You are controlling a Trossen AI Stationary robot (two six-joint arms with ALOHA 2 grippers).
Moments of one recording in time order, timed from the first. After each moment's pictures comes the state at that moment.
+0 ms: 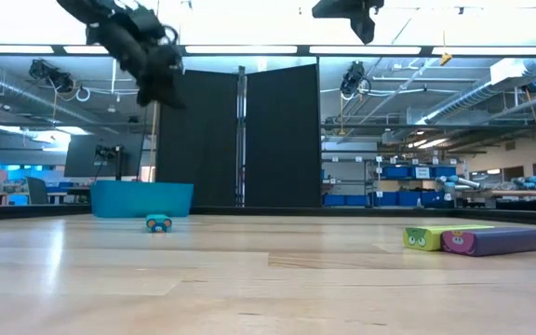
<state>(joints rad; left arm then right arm) 0.95 1.23 1.08 -0.62 0.40 0.21 -0.22 1.26 1.25 -0.41 -0.12 0.29</state>
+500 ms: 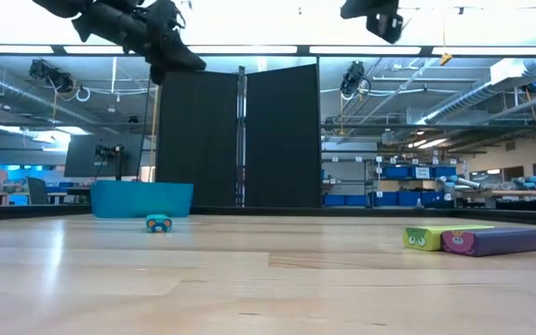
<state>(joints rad) 0.73 1.01 0.87 -0.16 0.39 -0.01 0.02 1.28 1.25 -0.64 -0.04 0.41</state>
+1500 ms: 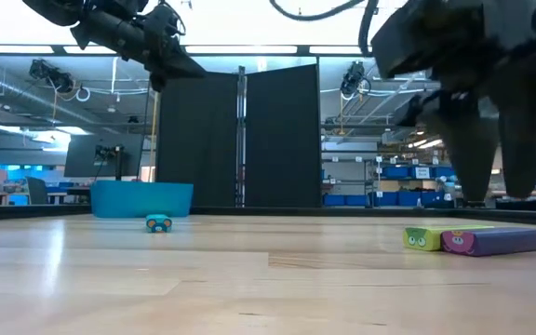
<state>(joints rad) 0.69 0.99 0.79 -0.10 0.39 -0.01 0.45 1.84 1.25 -0.84 -0.06 0.34</state>
